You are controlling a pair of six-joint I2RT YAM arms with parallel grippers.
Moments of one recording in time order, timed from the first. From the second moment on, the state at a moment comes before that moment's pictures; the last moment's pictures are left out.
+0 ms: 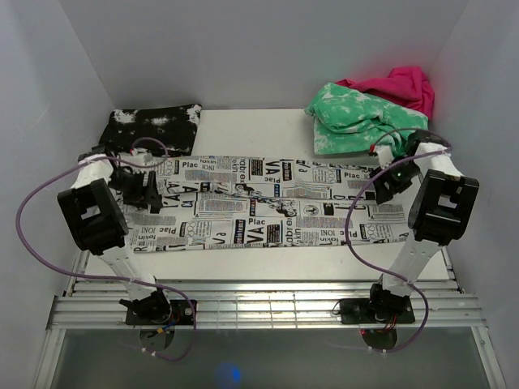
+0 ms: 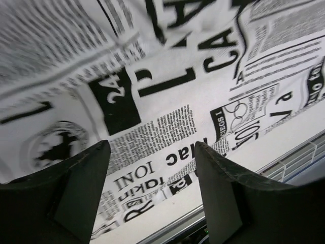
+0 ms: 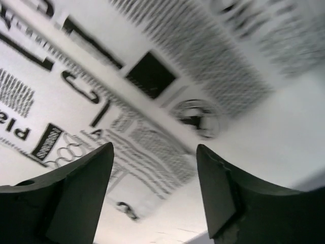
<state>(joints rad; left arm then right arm) 0.39 1.88 1.35 -1.02 0.52 0.56 -0.24 1.91 1.41 -1.00 -0.34 -0.91</state>
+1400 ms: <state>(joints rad) 0.51 2.22 2.04 -0.86 0.66 0.41 -0.41 1.94 1.20 -0.13 -0.55 -0.16</state>
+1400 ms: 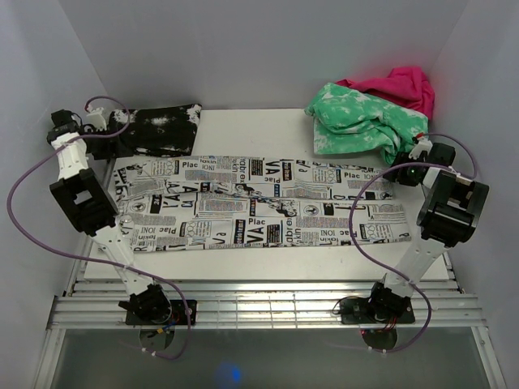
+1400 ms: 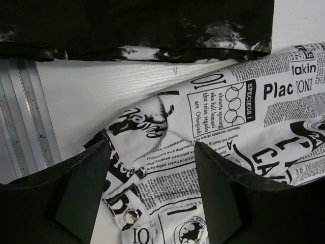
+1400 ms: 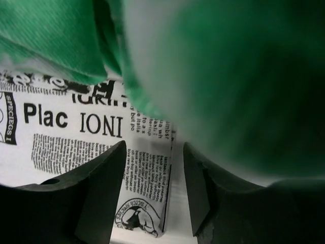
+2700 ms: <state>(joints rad) 0.54 2.42 2.11 -0.90 0.49 0.43 -0.38 2.12 1.44 -0.24 -0.54 -0.07</state>
